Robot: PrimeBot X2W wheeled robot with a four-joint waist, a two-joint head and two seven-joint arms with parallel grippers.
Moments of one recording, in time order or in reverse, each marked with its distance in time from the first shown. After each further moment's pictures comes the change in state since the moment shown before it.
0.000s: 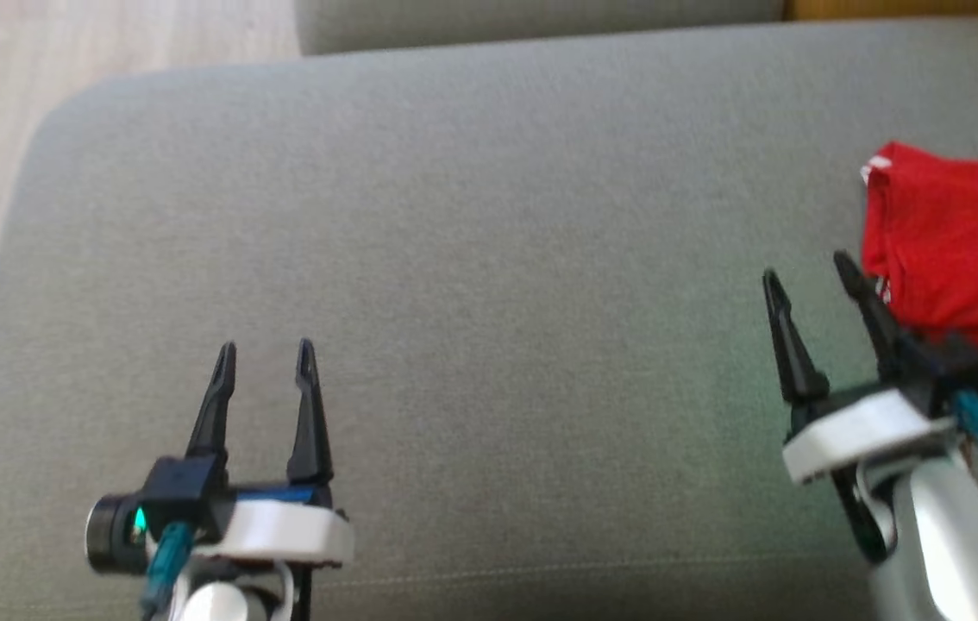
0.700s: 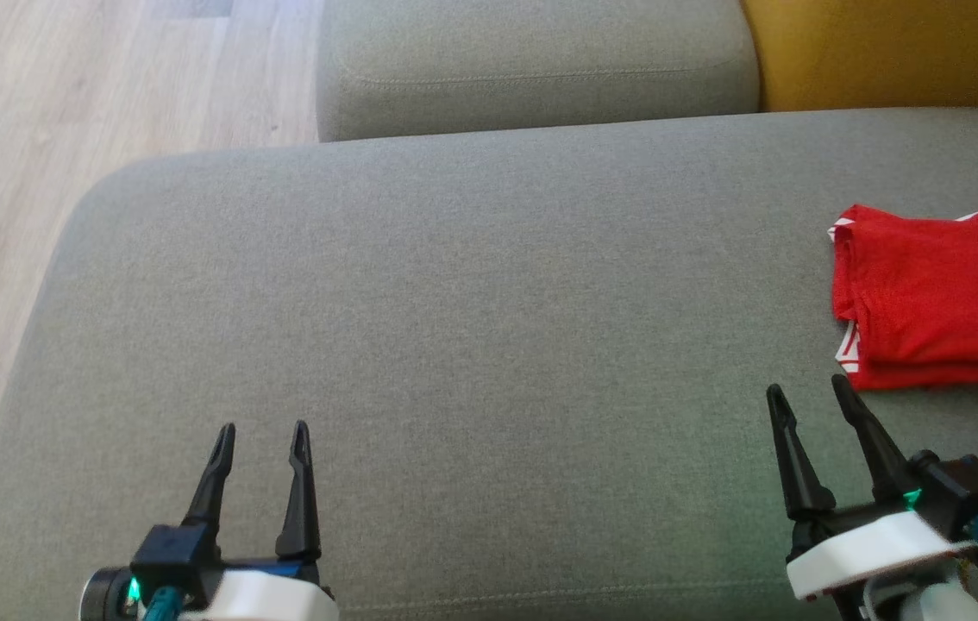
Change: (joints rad) left arm 0.157 -0.038 0.094 0.020 0.036 -0.134 0.000; right arm 0.281 0.012 0.024 -0.127 0.180 0.000 -0.001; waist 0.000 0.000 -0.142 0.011
